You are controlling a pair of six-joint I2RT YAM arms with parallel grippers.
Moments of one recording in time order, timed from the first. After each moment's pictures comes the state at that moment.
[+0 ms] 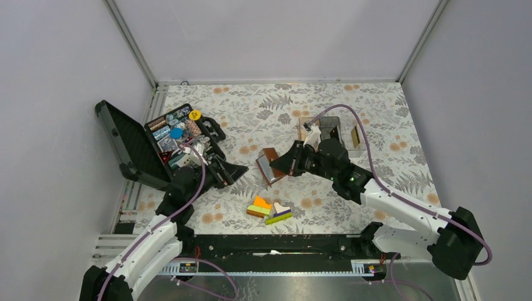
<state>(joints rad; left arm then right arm) -0.39 0.65 0.21 0.22 0.33 -0.91 0.81 1.11 0.72 0.11 -0.23 0.82</state>
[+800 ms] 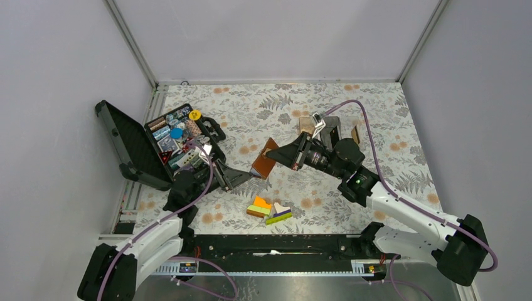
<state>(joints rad) -0.39 0.80 0.11 0.70 0.62 -1.07 0.81 1.03 0.72 0.38 -0.32 0.98</state>
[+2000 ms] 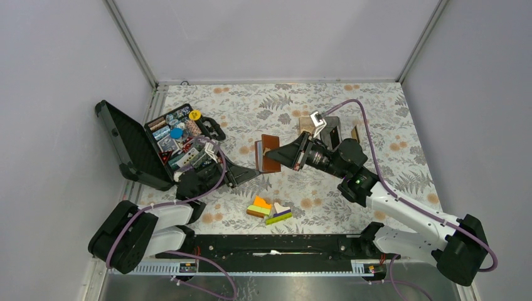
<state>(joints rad) -0.47 1.18 0.12 1.29 0.66 -1.34 0.80 1.03 0.72 0.48 -0.38 1.03</state>
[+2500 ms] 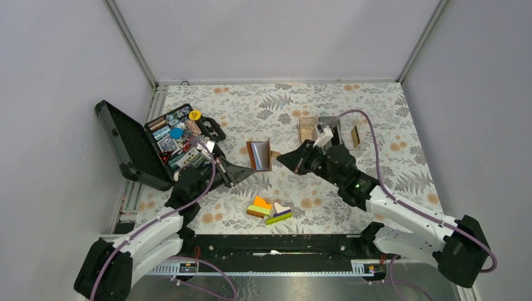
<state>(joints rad) -0.47 0.87 0.16 0.74 0.50 -1.09 0.80 1.00 0.65 0.21 -0.09 0.88</state>
